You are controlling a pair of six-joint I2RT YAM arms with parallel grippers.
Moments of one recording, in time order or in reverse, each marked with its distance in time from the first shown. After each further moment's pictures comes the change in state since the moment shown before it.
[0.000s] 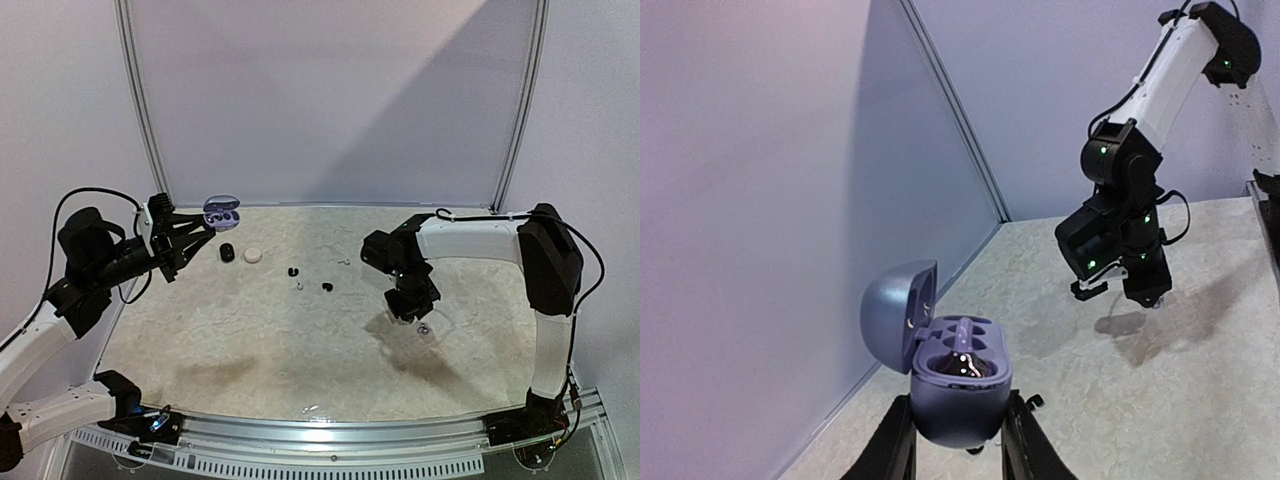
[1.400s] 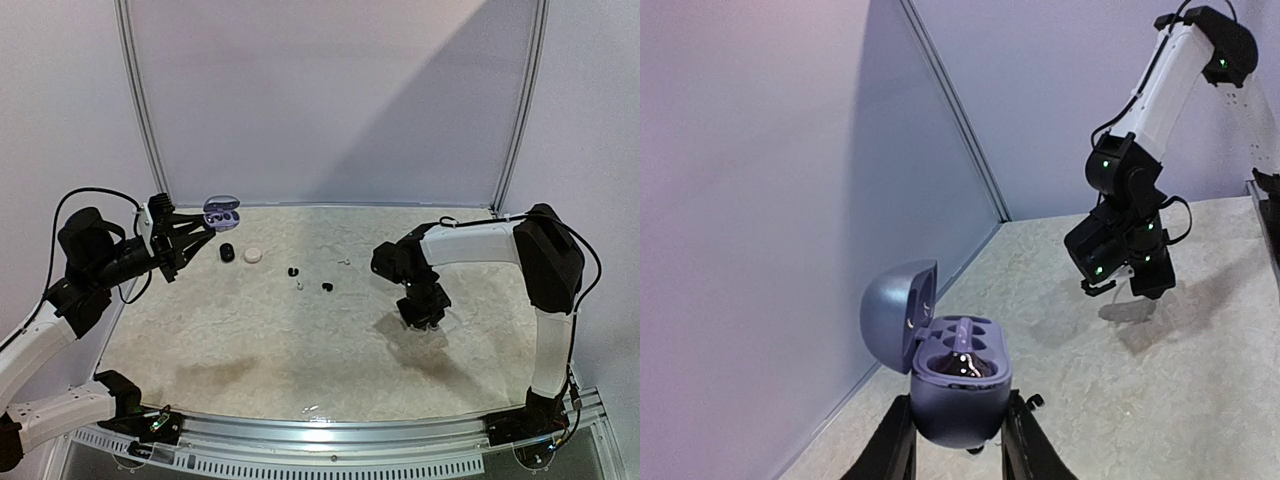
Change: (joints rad) left arm 0.000 0.000 0.000 -0.001 0.000 0.003; right arm -0.038 0.000 -0.105 0.014 0.041 0.002
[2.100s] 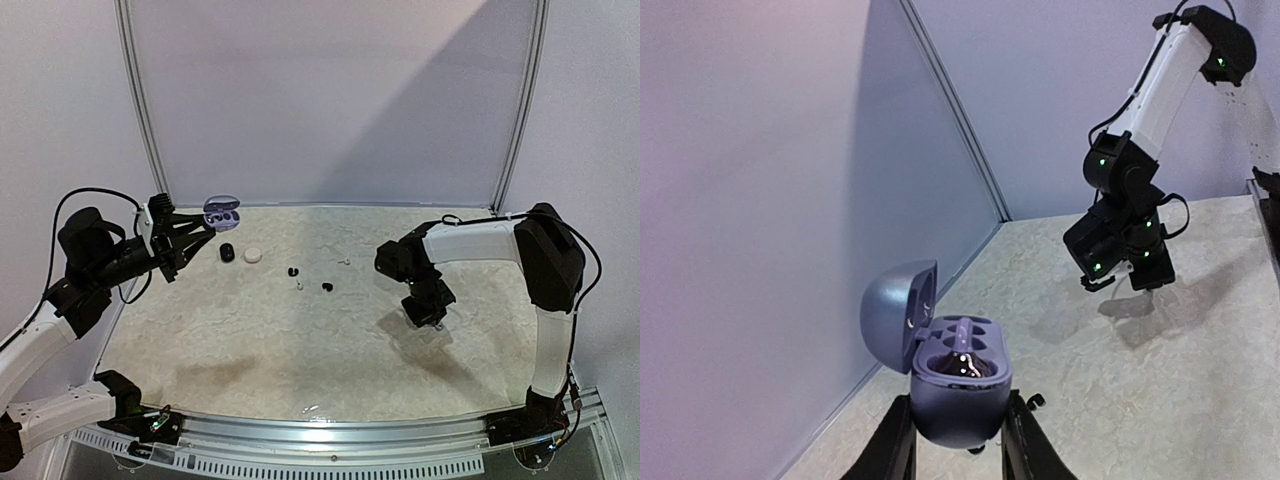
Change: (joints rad) left arm 0.000 0.000 0.000 0.000 0.000 0.004; right arm -0.021 0.000 0.000 -0.021 0.047 -0.053
